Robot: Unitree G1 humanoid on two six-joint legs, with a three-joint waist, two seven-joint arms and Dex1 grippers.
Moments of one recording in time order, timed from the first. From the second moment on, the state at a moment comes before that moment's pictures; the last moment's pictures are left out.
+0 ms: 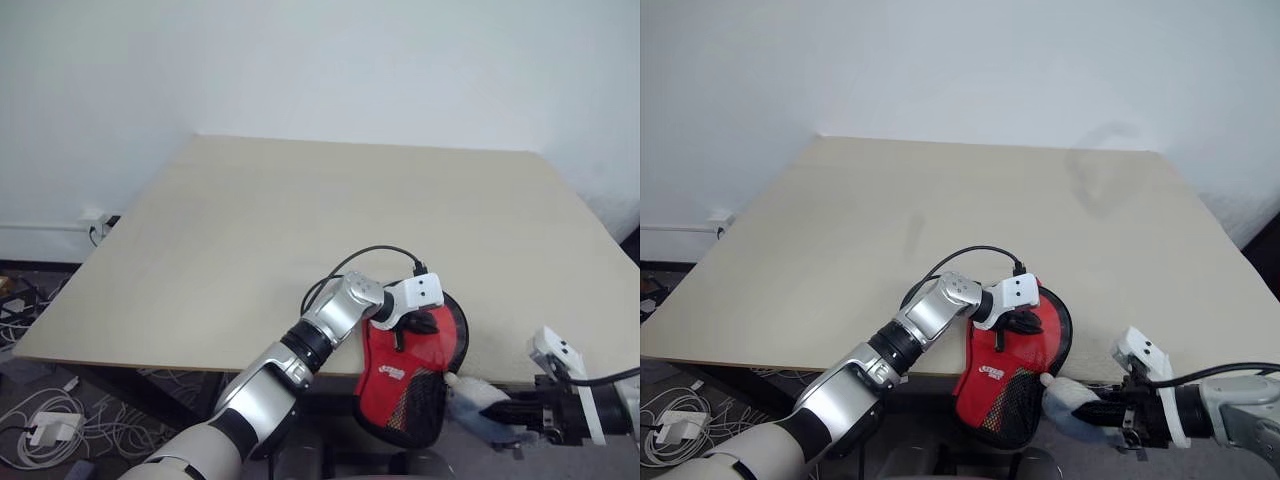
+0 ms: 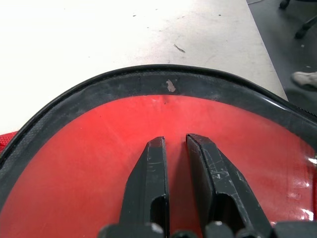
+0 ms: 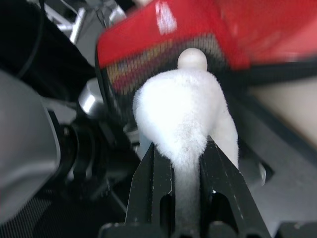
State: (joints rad) left arm -0.76 -0.02 -0.57 0.58 0.11 0.34 -0.99; right arm 0.46 -1.03 -0.35 -0.63 0.78 0.99 1.05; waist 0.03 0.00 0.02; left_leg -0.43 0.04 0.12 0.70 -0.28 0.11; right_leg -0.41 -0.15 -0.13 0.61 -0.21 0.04
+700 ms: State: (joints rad) left arm -0.77 -0.03 -0.57 0.60 0.11 0.34 -0.99; right arm 0.68 -1.04 -0.30 -0.77 0.66 0.77 1.15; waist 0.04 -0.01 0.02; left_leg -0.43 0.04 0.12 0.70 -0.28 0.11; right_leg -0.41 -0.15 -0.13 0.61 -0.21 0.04
